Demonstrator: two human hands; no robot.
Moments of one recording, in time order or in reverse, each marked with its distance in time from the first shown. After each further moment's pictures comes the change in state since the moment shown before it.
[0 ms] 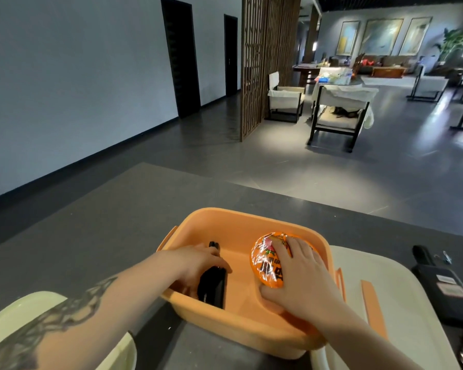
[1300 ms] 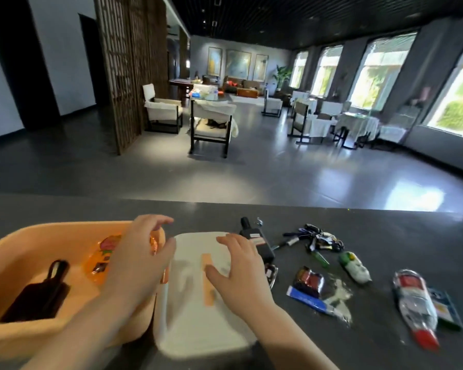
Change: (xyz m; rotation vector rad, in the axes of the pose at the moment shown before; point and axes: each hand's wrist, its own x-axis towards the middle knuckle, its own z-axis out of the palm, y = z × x) left_hand -0.019 0.230 -0.047 -0.840 1.106 0.171; right_hand -0.137 0.110 -0.056 0.261 0.467 0.220
